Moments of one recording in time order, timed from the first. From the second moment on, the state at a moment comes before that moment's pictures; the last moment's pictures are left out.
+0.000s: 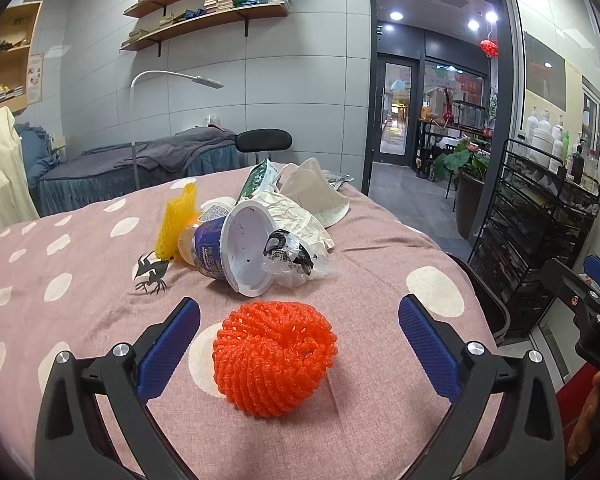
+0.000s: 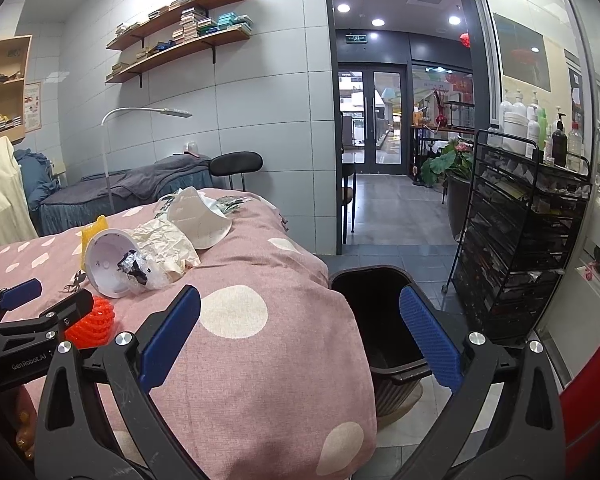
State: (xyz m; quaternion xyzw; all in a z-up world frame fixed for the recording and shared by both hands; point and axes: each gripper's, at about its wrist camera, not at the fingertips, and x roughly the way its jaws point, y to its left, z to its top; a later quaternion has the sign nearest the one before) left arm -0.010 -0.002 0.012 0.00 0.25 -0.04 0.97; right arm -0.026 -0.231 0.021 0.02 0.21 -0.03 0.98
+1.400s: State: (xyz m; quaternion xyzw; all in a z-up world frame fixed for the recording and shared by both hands) left arm -0.005 0.001 0.007 0.00 0.26 -0.03 0.97; right arm -0.017 -0.233 0.016 0.02 0.22 -0.02 0.97
